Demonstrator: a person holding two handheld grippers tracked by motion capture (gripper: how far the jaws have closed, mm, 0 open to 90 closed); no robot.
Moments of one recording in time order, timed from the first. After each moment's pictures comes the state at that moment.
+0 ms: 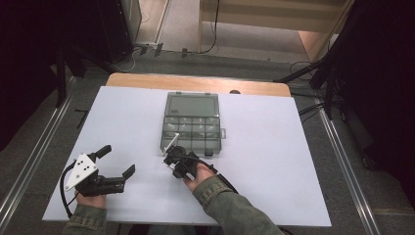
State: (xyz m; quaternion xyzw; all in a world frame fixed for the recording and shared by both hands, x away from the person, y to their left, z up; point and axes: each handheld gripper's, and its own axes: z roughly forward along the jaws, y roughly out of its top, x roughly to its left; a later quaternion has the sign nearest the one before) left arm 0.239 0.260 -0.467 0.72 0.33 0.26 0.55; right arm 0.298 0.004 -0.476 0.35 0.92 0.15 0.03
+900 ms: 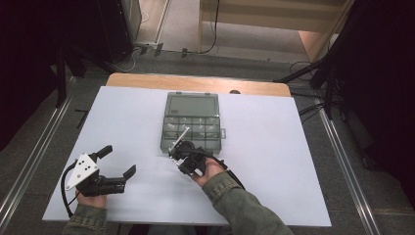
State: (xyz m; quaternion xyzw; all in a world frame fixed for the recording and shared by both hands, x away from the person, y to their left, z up) left arm 0.240 0.259 -0.468 0.72 0.33 0.26 0.55; right arm 0.301 -0.022 -0.452 0.35 0.92 0.17 0.02
